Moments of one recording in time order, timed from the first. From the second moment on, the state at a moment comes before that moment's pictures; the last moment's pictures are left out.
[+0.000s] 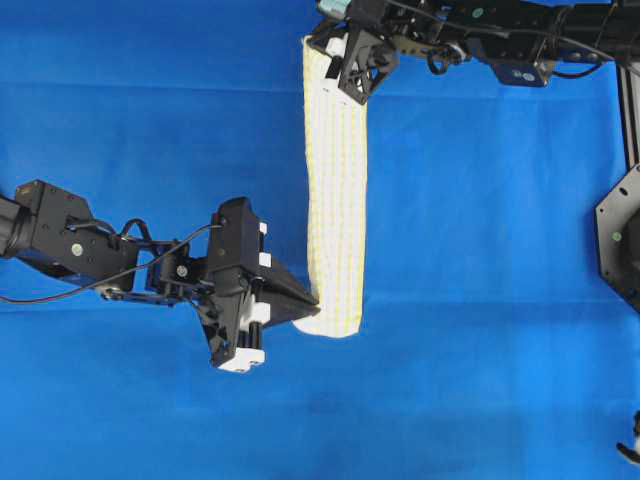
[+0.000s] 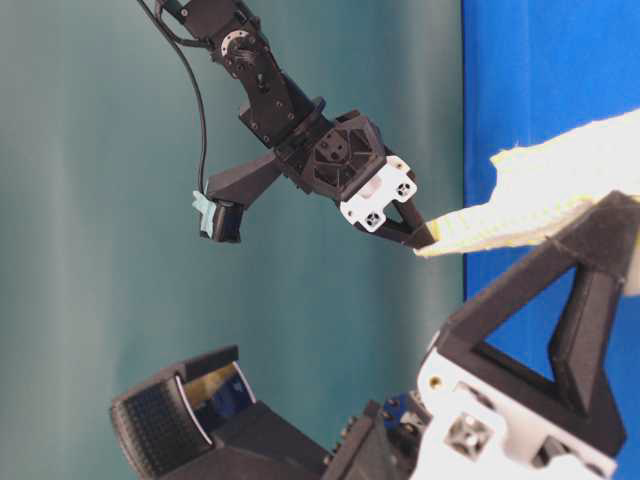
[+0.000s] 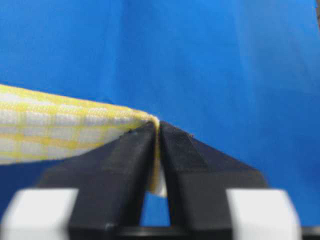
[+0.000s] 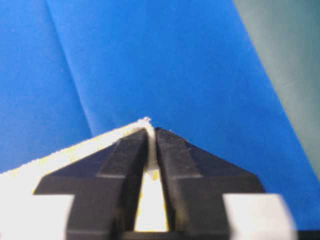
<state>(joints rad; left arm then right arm) -0.23 0.16 0.67 -0.21 -0.41 -0.15 -0.48 0.20 0.44 -0.03 0.03 0.07</state>
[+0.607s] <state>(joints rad) -0.14 -0.03 0.75 -0.20 -0.24 -0.13 -0.47 0.02 0.52 -0.05 0.08 0.08</state>
